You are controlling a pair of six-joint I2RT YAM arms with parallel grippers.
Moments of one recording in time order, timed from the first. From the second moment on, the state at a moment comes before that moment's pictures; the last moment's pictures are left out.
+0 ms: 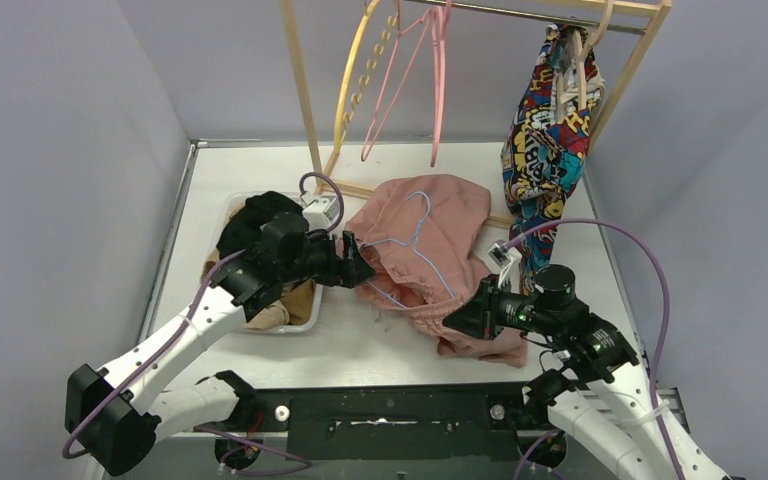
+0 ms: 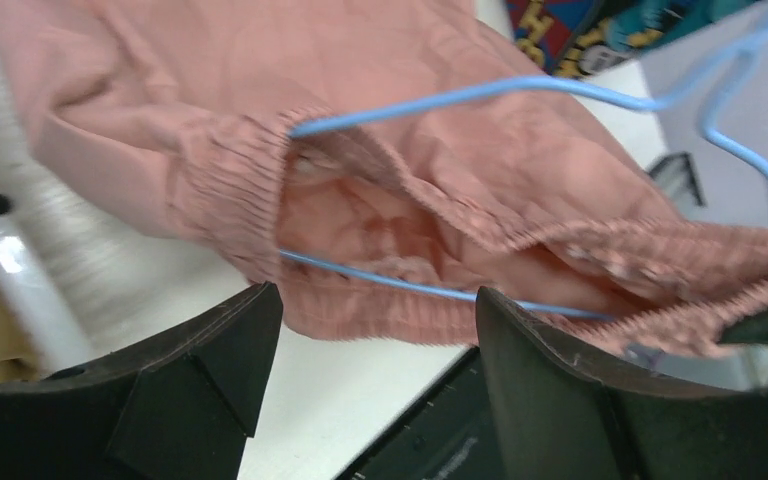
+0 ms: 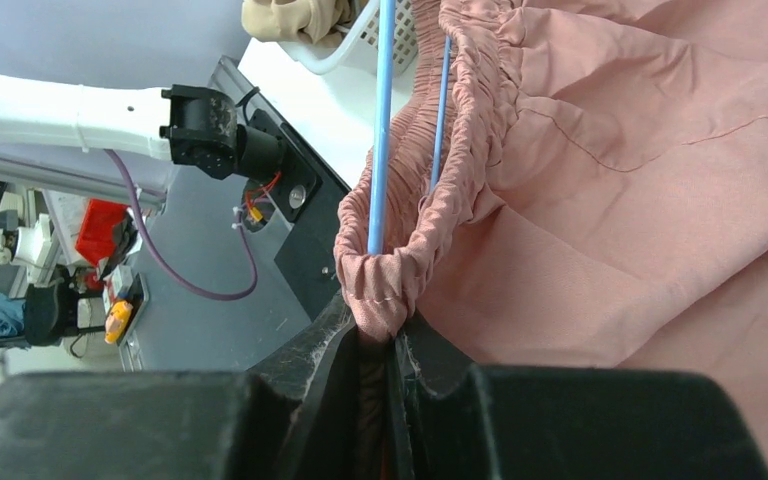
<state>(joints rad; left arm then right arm) -0.63 1.07 0.87 -0.32 0.29 -0.56 0.53 0.56 0.70 -0.60 -0.59 0.52</state>
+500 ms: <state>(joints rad) -0.65 1.27 1.02 -0.46 -0.04 -0.45 0.53 0.53 0.69 -0.61 -0.65 0.48</state>
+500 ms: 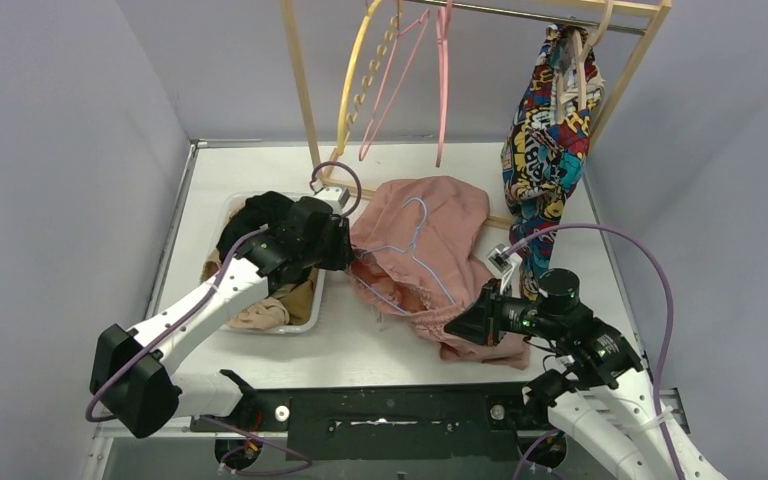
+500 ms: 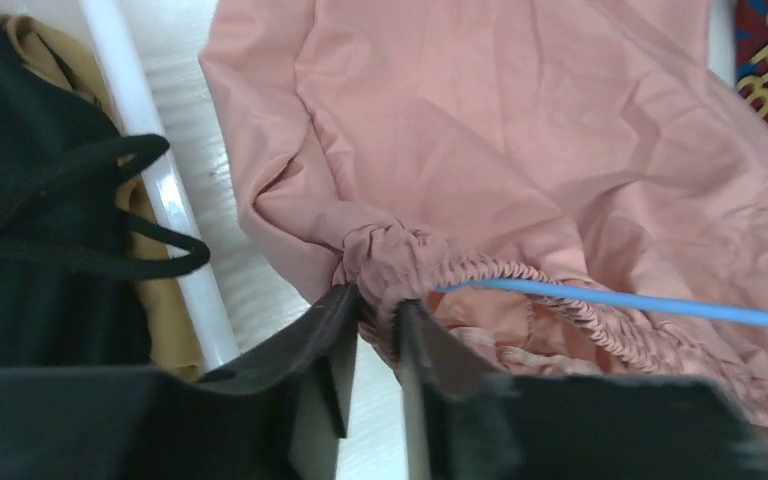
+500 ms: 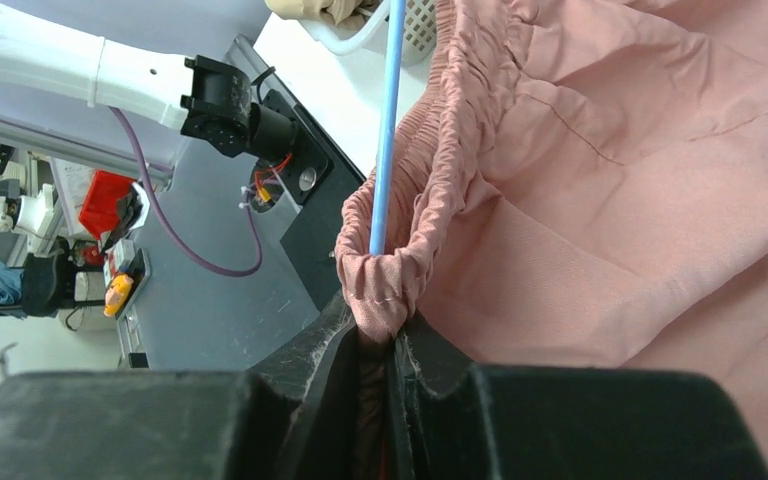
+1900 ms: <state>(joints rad) -0.37 1.40 1.07 -0.40 0.36 -0.40 0.53 0.39 0.74 -0.69 -0.44 0.45</state>
